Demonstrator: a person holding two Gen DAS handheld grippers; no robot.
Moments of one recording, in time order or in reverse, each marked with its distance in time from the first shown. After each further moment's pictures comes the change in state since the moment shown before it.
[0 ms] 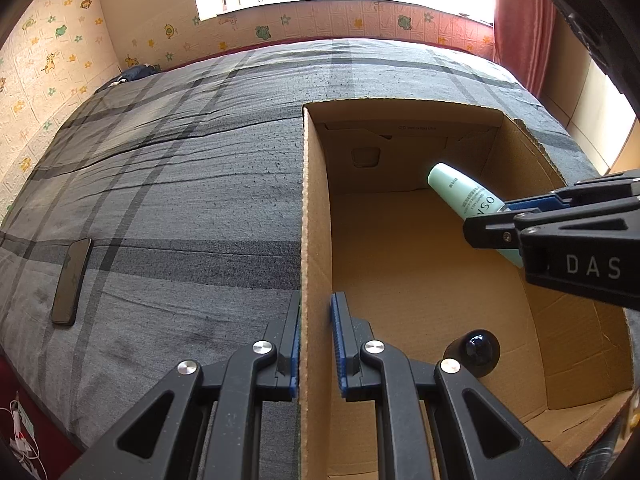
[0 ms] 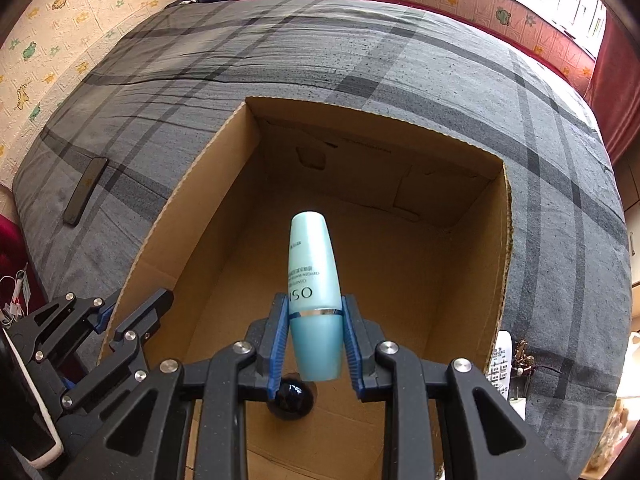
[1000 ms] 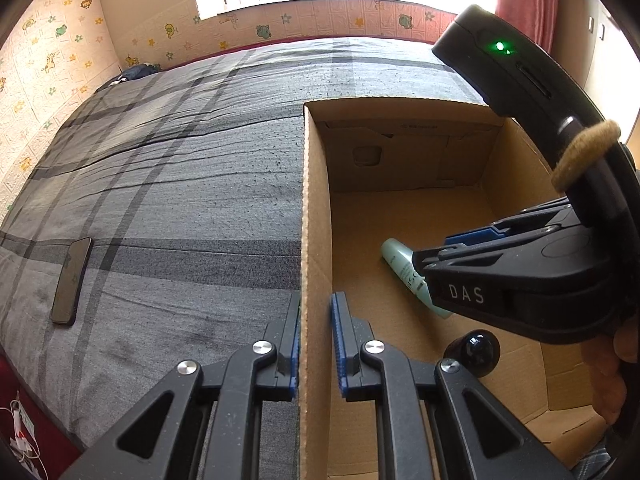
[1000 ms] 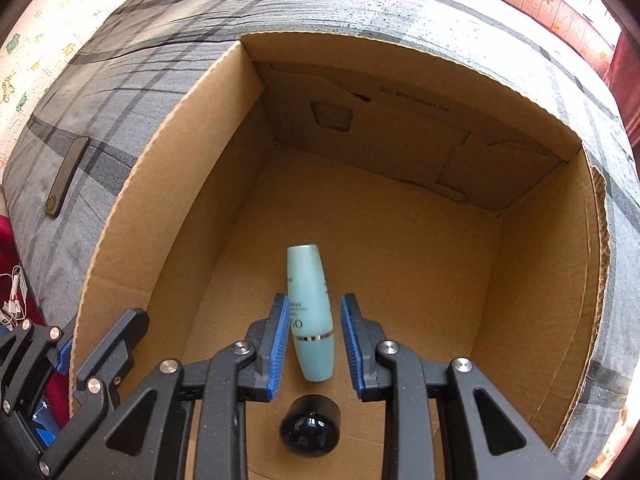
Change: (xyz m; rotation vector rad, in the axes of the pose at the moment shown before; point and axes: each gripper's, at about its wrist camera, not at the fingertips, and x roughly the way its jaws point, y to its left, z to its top) left arm 0.001 0.003 0.001 -0.001 0.004 0.002; right arm 0.055 0.011 0.013 0.010 0.111 0.012
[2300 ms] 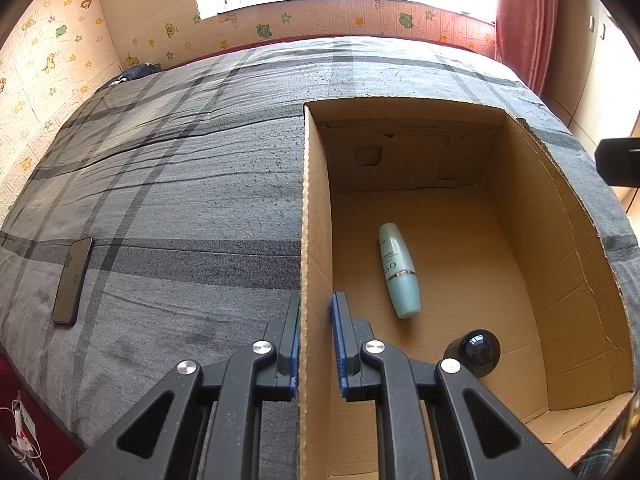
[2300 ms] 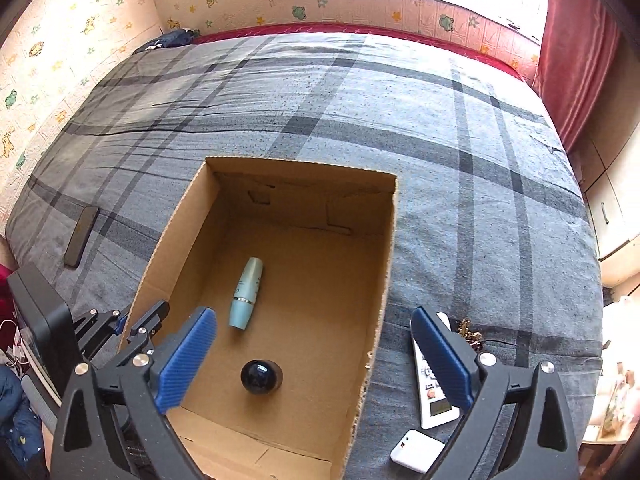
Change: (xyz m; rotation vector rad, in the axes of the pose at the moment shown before) left arm 0.001 -0.001 0.001 -0.002 0.004 0.002; right arm -0.144 -0.059 -0.049 0.131 -0.236 -0.075
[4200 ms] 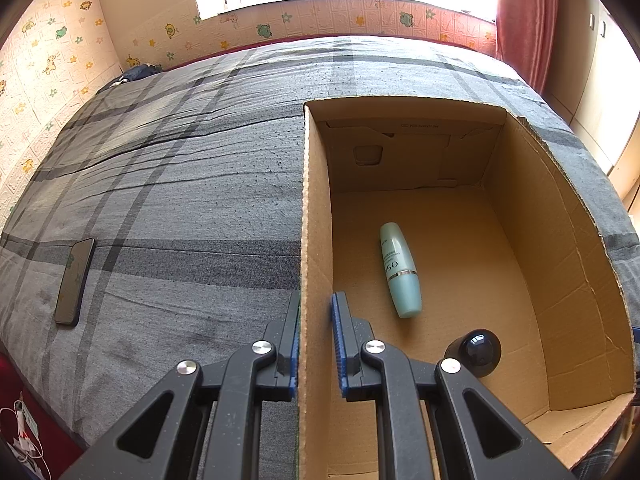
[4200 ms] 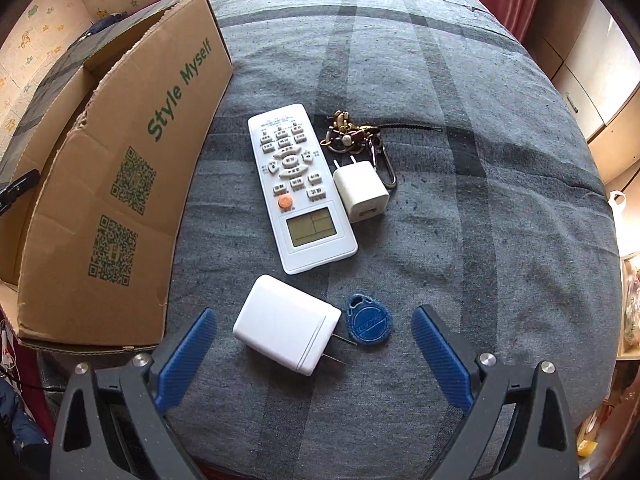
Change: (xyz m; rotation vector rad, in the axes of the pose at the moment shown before) left arm -0.001 -0.003 0.001 0.003 0.003 0.011; right arm 0.061 -0.123 -0.174 0.173 0.186 -0.063
